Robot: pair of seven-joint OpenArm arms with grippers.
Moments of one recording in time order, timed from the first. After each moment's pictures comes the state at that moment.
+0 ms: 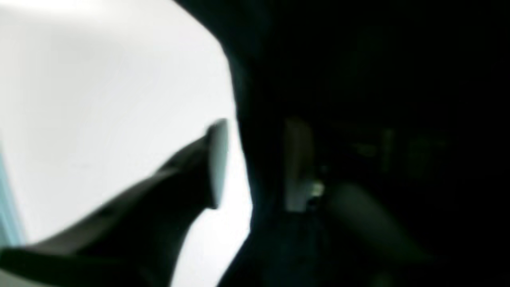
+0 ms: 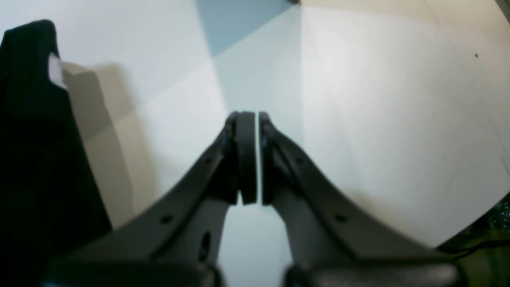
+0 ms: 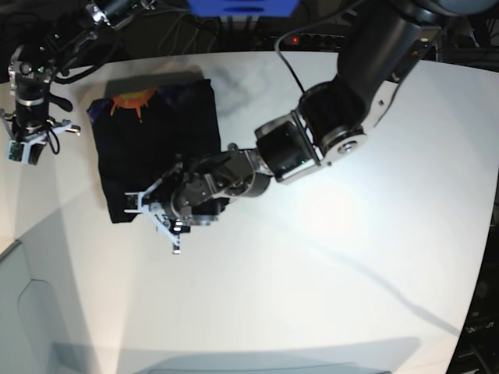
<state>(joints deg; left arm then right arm) -40.4 7.8 68.8 47.9 -2.0 -27.5 33.3 -7.3 -9.1 55.1 111.2 -10.2 39.9 -29.8</state>
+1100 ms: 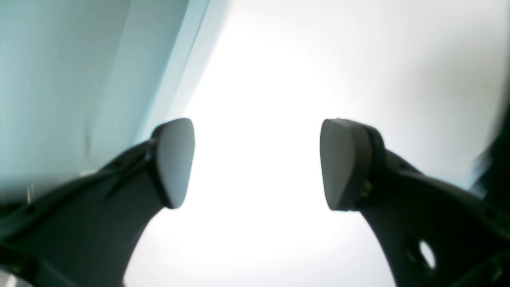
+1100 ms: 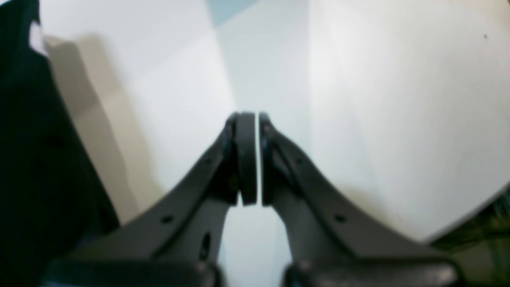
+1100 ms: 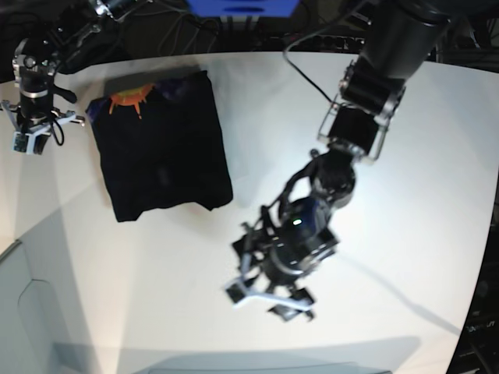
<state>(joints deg) -28.5 -6.1 24.1 93.1 8.5 -30.3 58.0 -9.5 -10.1 54.8 110.3 -10.1 39.9 -29.6</state>
